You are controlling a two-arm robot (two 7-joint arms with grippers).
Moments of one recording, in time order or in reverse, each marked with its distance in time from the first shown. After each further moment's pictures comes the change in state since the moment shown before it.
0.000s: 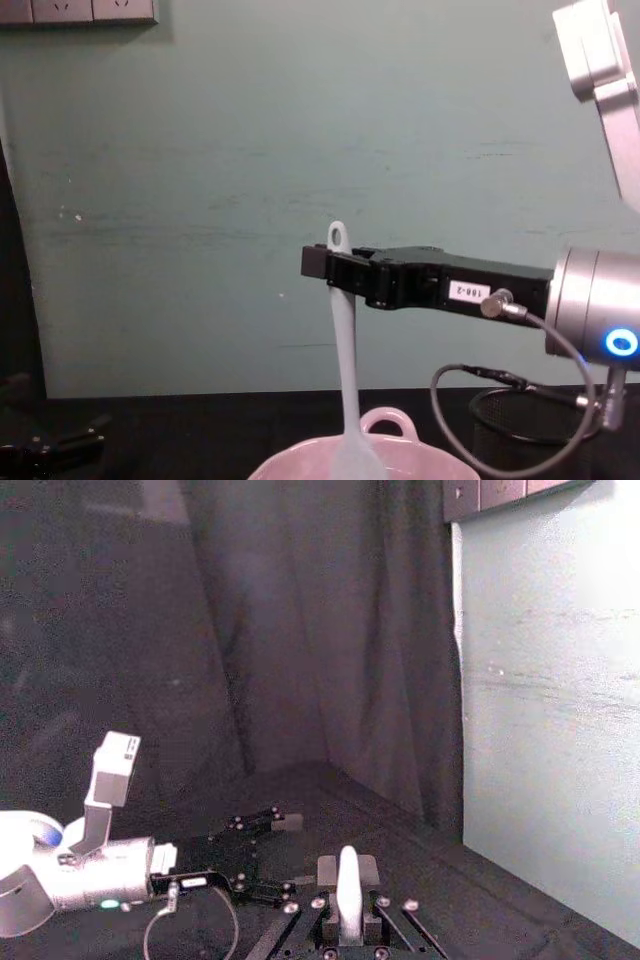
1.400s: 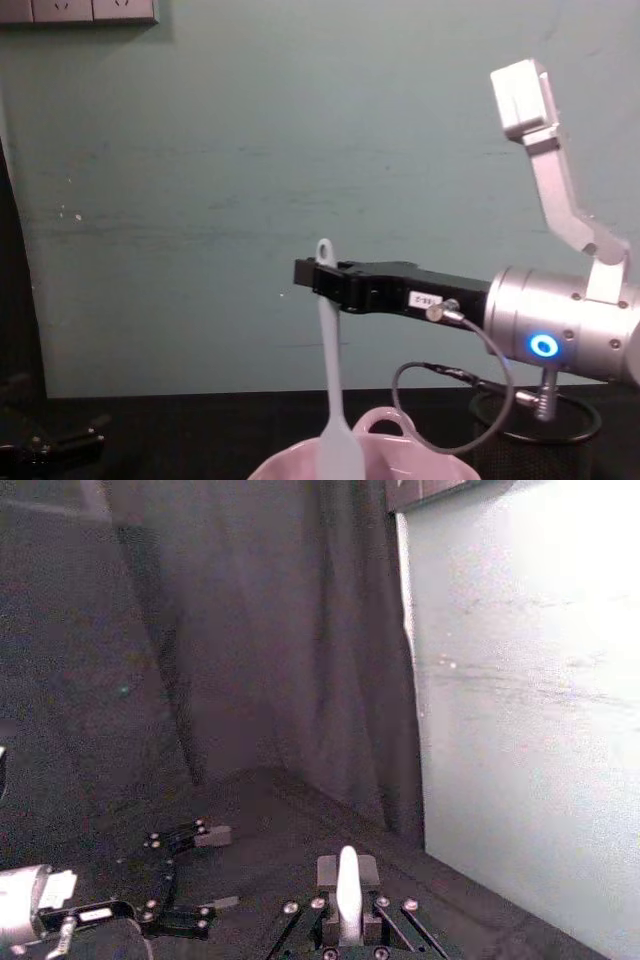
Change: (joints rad) left arm 0.000 0.000 0.000 0.000 0.000 0.000 0.000; right arm 0.119 -0.165 0.028 0.305 -0.071 -0.072 0.022
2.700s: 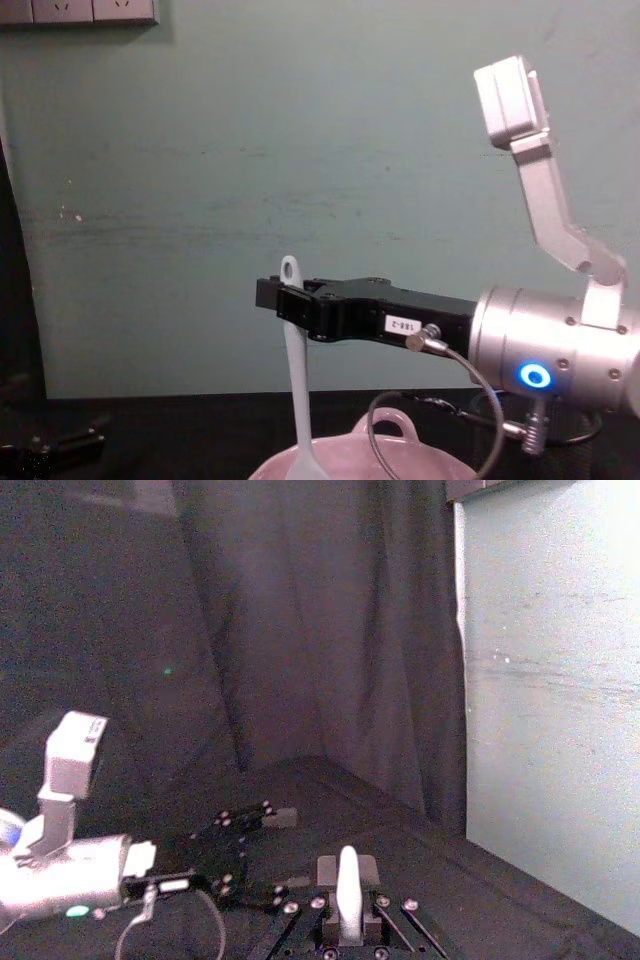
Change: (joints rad) left arm 0.000 0.000 0.000 0.000 0.000 0.000 0.000; right arm -0.086 0.030 -0.026 -0.145 -0.022 0.022 -0.007
